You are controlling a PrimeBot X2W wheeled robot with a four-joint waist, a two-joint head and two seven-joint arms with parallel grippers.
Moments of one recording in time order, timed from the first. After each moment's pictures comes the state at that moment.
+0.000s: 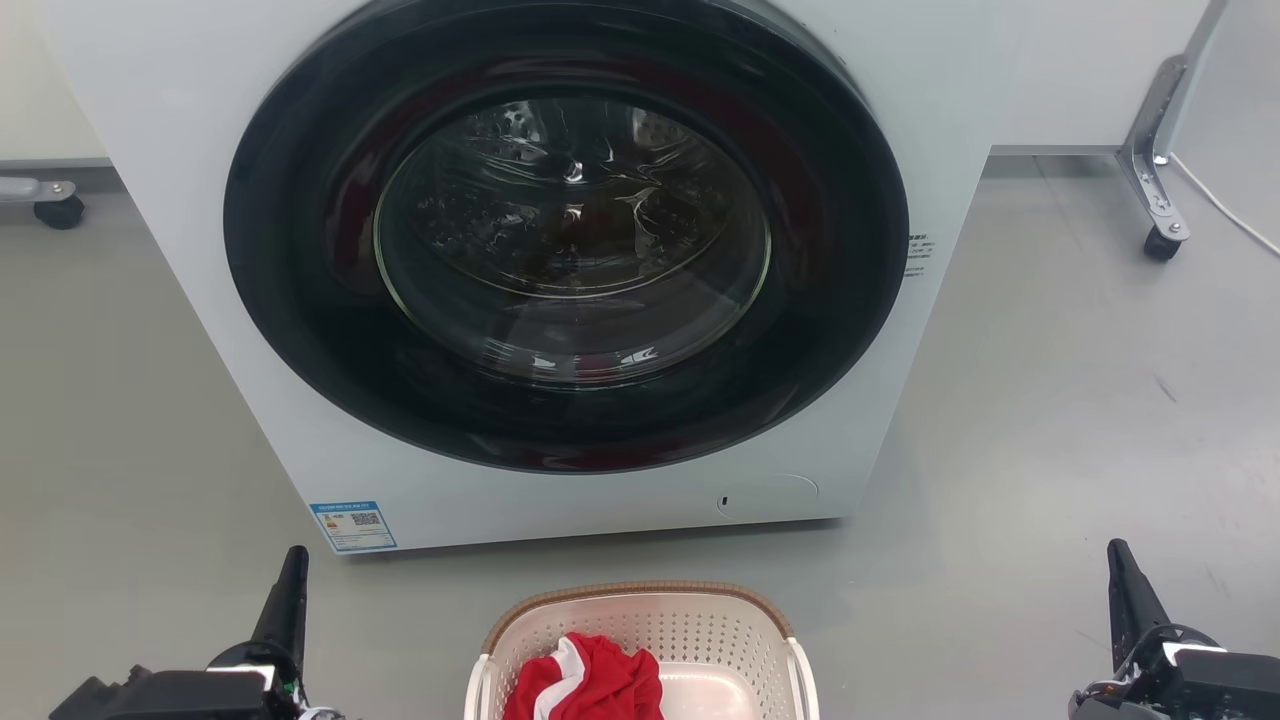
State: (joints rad) left arm -0.08 0.04 0.09 0.30 -1.60 -0.12 0.11; right arm -0.09 -0.04 -0.13 0.30 1.60 0.12 0.11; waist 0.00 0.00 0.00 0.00
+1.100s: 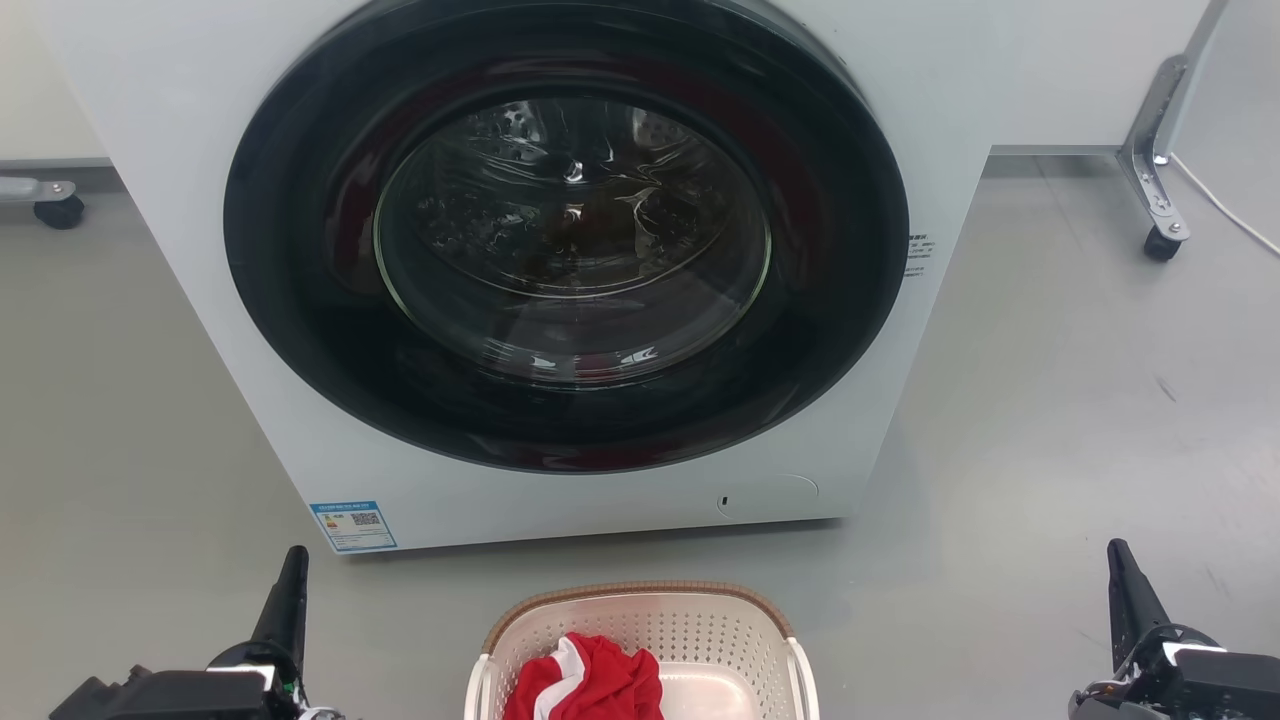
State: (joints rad) left arm -0.08 0.04 0.09 0.30 -1.60 -0.12 0.11; right arm -0.09 -0.04 -0.13 0.30 1.60 0.12 0.11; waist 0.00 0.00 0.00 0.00
